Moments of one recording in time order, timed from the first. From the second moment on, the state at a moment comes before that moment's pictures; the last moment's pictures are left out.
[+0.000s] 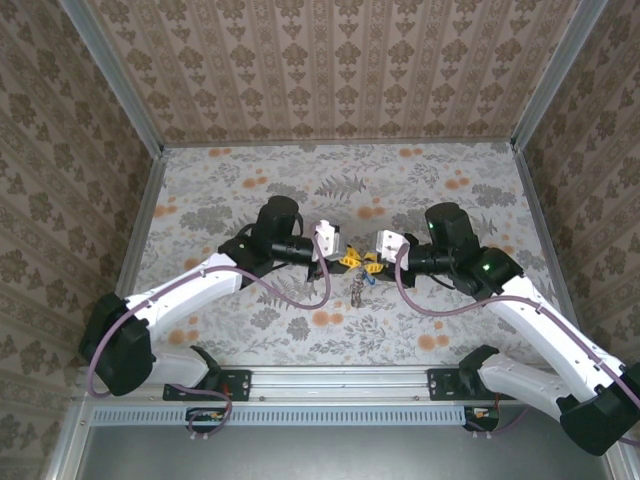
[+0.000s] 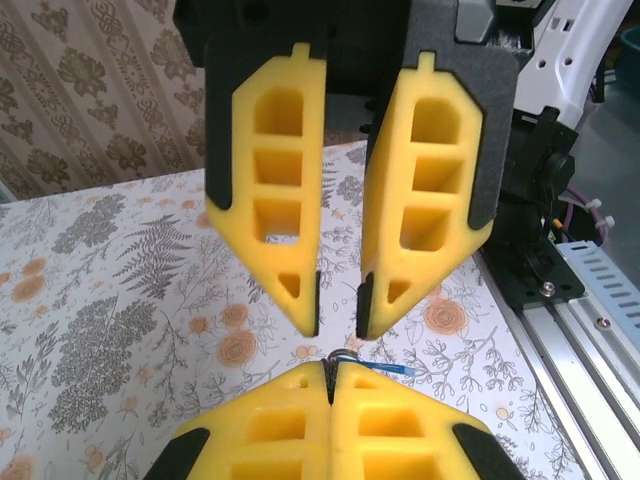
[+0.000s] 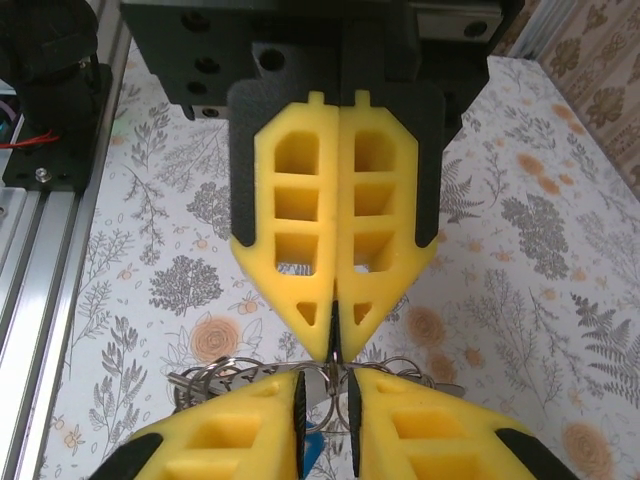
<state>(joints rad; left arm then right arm) -0.79 1.33 0.92 -0.01 0.88 0.48 0.51 0.98 0.92 -0.56 -0.60 -0.67</state>
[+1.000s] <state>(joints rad) -0.77 1.33 0.84 0.20 1.01 0.39 0.45 0.95 0.89 -0.50 -0.66 -0.61</state>
